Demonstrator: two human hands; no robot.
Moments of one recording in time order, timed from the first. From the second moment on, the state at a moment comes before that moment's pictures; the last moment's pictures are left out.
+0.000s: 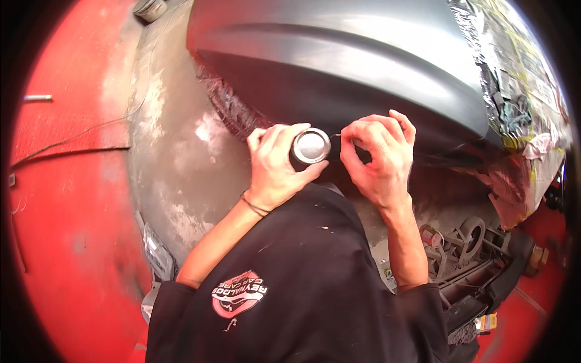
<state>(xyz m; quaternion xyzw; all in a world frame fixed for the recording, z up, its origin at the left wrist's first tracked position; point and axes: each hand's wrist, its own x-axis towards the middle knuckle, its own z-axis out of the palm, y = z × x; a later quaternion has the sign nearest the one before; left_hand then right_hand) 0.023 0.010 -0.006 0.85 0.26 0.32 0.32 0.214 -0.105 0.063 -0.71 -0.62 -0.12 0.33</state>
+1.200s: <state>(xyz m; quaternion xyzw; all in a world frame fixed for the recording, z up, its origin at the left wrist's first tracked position) -0.001 -0.001 -0.005 0.84 0.34 0.29 0.30 0.451 -0.044 -0.022 -0.80 -0.47 -0.09 0.35</state>
